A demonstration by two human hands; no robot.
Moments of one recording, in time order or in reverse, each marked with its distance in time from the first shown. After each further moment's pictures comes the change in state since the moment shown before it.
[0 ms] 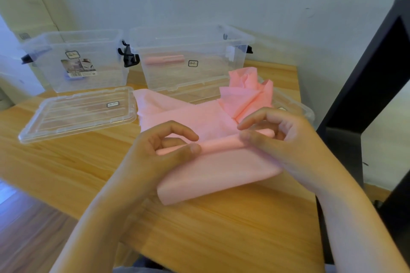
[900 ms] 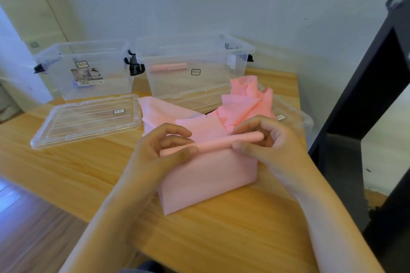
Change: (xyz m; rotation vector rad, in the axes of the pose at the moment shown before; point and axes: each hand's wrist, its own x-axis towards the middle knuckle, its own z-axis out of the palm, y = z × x) left_hand 0.006 -0.009 -0.004 -0.013 0.134 0.016; right_hand 0.009 0.019 0.010 0.159 0.035 -0.052
